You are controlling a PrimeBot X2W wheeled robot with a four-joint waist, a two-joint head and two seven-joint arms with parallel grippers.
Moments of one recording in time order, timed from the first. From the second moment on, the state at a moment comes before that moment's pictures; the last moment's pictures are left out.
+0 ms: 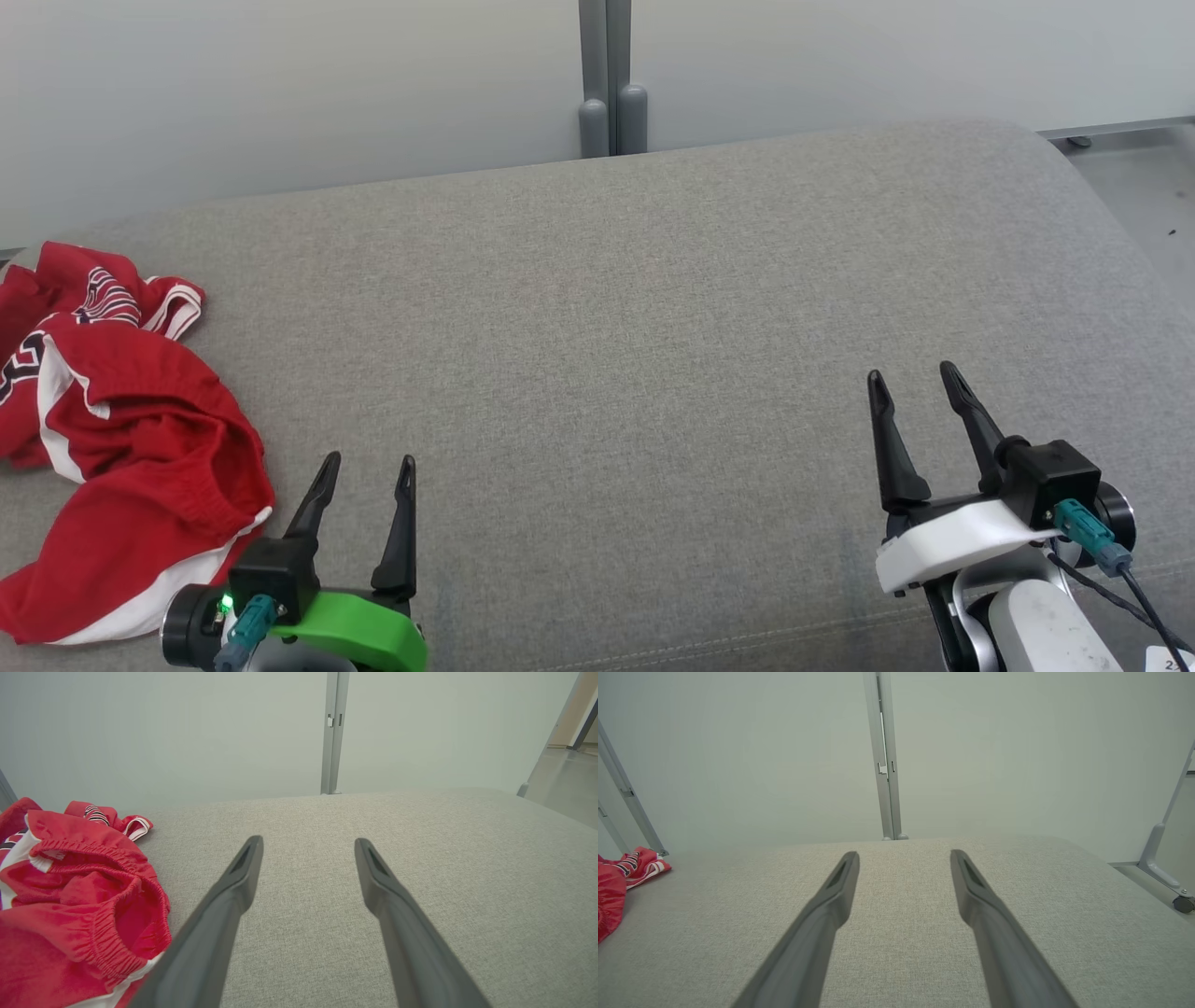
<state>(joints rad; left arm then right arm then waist) 0.02 0.04 -0.20 0.16 -0.22 0.01 -0.25 0.02 -0.06 0.17 0.11 0.13 -0.03 -0.25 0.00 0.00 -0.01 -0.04</state>
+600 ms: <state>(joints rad) 0.03 0.04 -0.23 0.13 -0.22 0.04 -0.25 0.03 -0.05 0.15 0.09 0.13 -0.03 -0.25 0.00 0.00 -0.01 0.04</state>
